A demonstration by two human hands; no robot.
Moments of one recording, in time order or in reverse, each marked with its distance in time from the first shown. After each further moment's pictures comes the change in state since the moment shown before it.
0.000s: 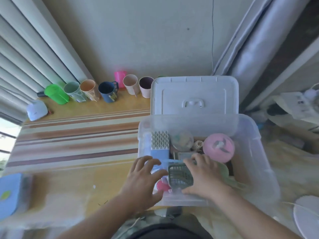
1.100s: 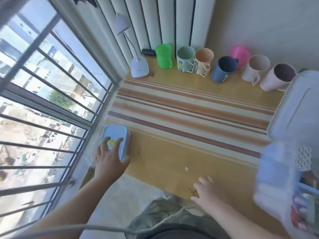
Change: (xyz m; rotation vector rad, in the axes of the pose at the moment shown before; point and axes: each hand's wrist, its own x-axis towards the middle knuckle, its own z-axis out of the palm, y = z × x) left_hand -0.297 -0.357 -0.038 -0.033 0.083 -1.196; right_hand 0.104 -0.329 0.133 -0.134 -0.386 -0.293
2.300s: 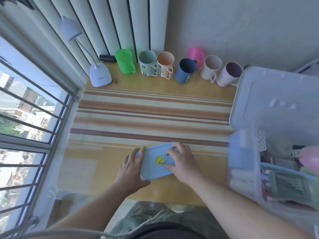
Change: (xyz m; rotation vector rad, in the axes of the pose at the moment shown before) left_hand 0.011 0.091 0.066 -0.010 -0.378 0.598; right_hand 0.039 -0.018 -0.081 0.407 0.501 0.027
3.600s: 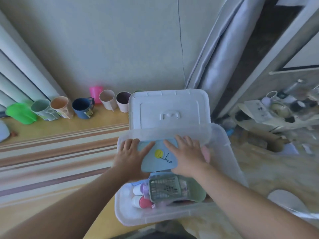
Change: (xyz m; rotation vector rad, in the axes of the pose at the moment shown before) left_hand 0.097 0.429 0.007 0.474 0.266 0.531; right_hand -0.177 0.297 -0.262 -0.438 0.068 0.267
